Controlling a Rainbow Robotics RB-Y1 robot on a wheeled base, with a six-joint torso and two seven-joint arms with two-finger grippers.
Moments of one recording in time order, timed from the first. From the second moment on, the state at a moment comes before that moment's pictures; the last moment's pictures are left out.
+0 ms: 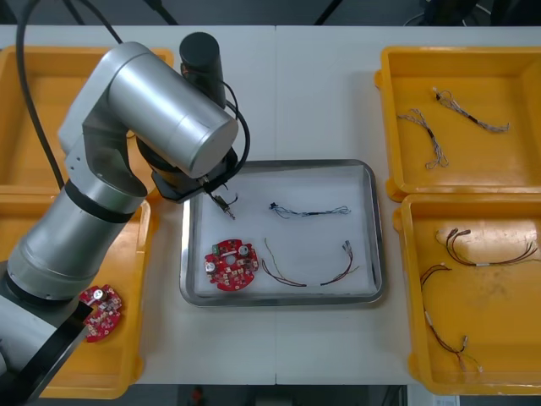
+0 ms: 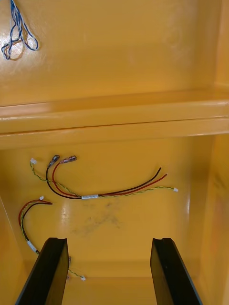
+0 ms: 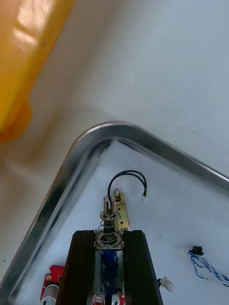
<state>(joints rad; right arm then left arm) -0.25 -0.98 -0.29 -1.90 -1.05 1.80 1.27 -0.72 0.31 -0.40 -1.83 0.26 1.90 -0.32</state>
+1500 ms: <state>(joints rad) -0.25 -0.98 -0.29 -1.90 -1.05 1.80 1.27 -0.71 0.19 -0.60 -1.59 0.19 1.64 -0.20</state>
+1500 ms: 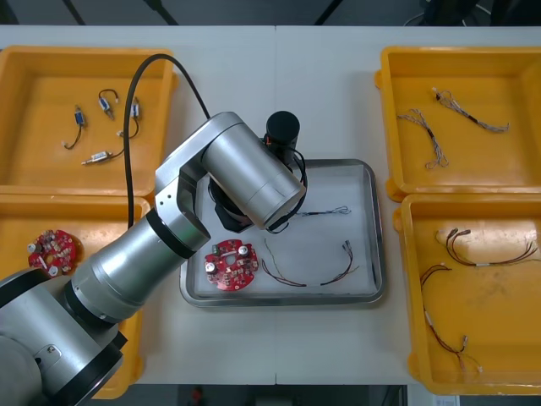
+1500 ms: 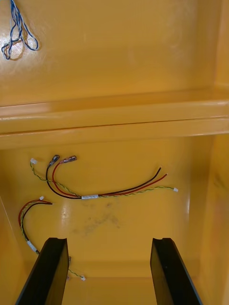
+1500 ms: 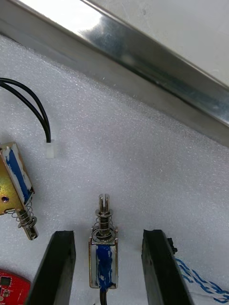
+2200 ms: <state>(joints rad) -0.25 -0.98 -0.29 -1.90 -1.05 1.80 1.27 -0.81 0.35 -0.50 -1.83 0.53 1.88 -0.20</state>
